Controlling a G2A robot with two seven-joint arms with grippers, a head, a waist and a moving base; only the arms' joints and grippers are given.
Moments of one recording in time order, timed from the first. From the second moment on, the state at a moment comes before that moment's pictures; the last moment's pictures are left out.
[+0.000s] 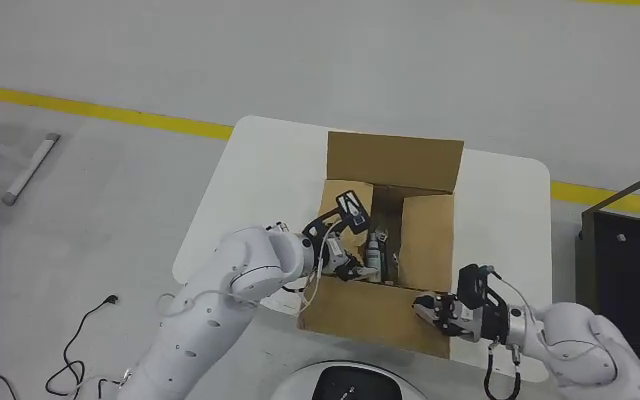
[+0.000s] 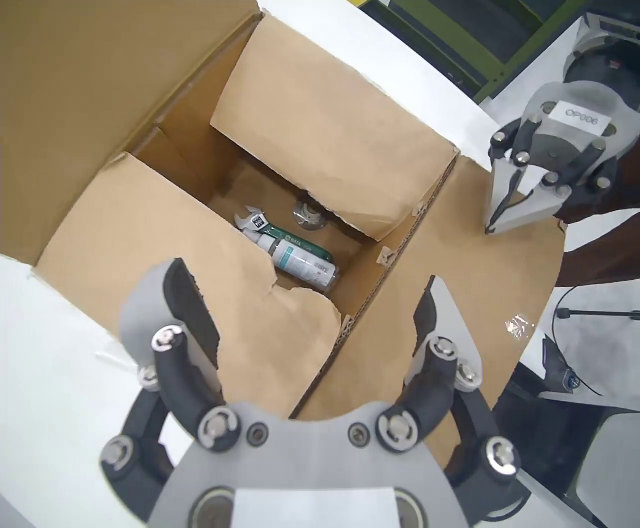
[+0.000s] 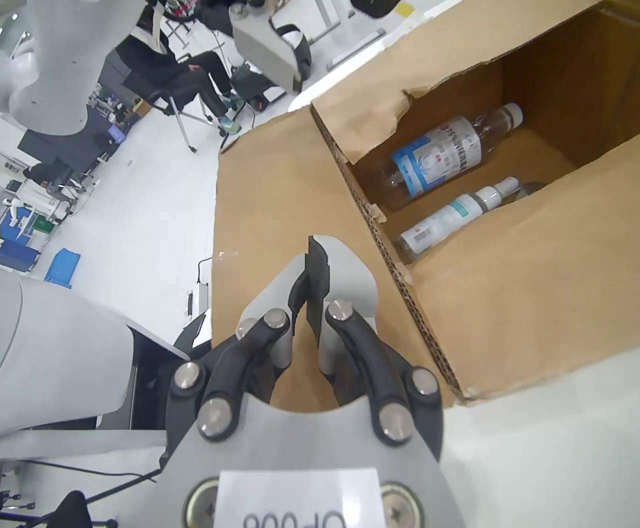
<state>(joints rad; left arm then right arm) 0.85 -1.30 -0.94 -1.73 0.89 -0.45 -0.94 -1.62 -0.89 1.61 -1.89 -0.40 -0.86 0.79</state>
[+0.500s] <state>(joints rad) 0.83 -1.31 -0.93 -1.72 0.90 -0.42 -0.91 -1.57 -0.89 1.66 -1.85 -0.30 -0.78 0.61</state>
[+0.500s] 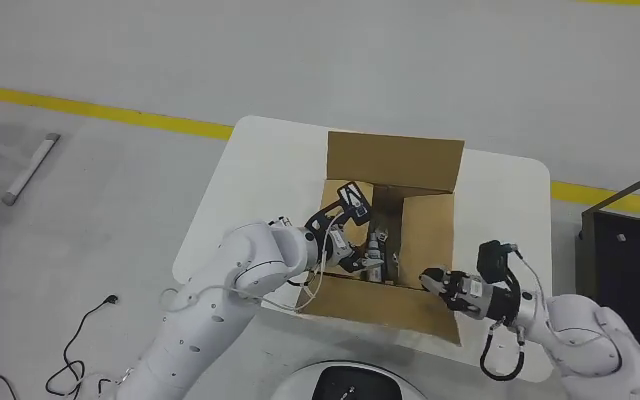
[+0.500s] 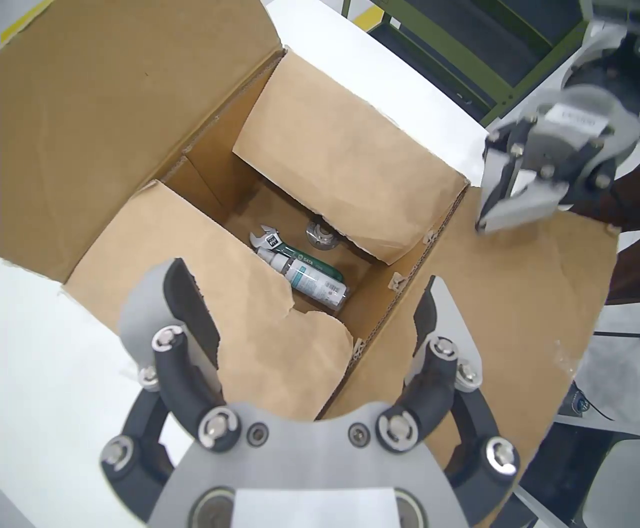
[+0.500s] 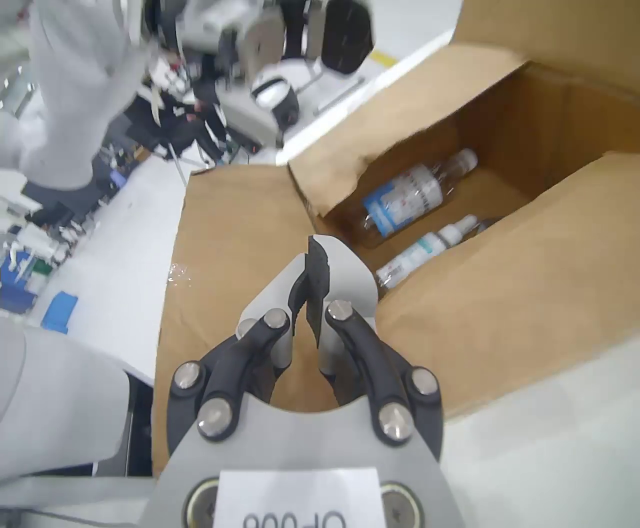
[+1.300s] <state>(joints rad) 0.83 -1.31 -0.93 -1.72 0.90 -0.42 -0.91 -1.51 -0.95 1.47 -1.67 -0.60 -0.32 0.26</state>
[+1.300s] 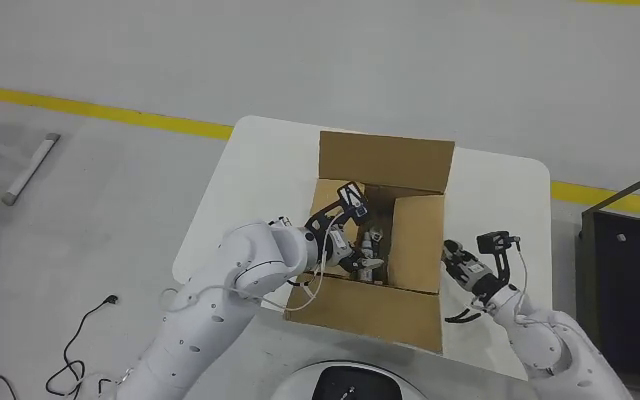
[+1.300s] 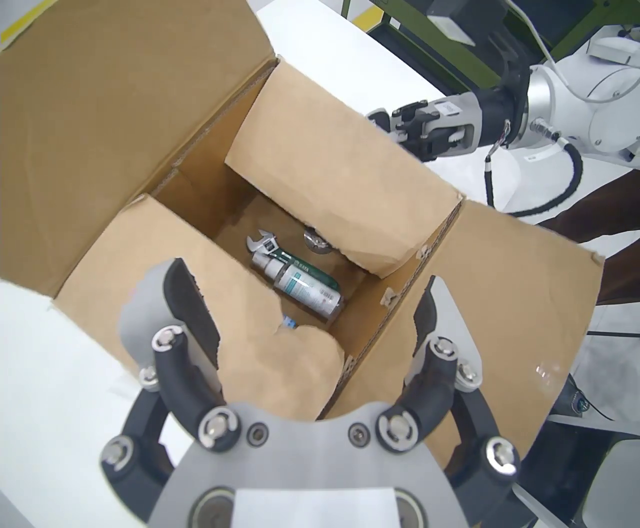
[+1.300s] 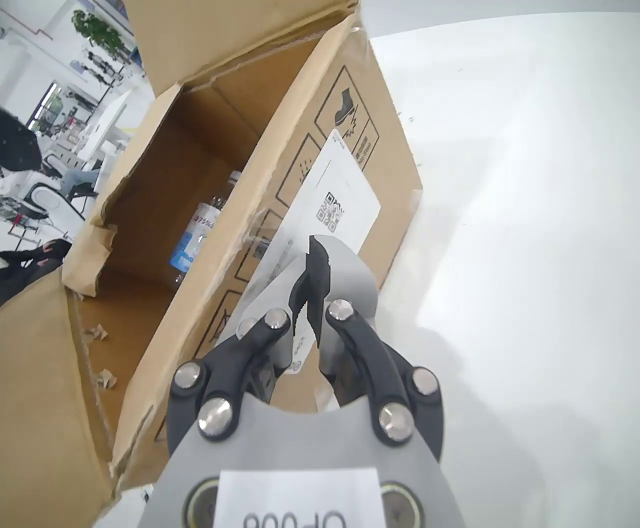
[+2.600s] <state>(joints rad) 1.00 -1.29 -1.10 -1.94 1.22 -0.18 -0.96 -1.27 -0.99 1.36 -1.71 -0.07 -0.17 0.56</state>
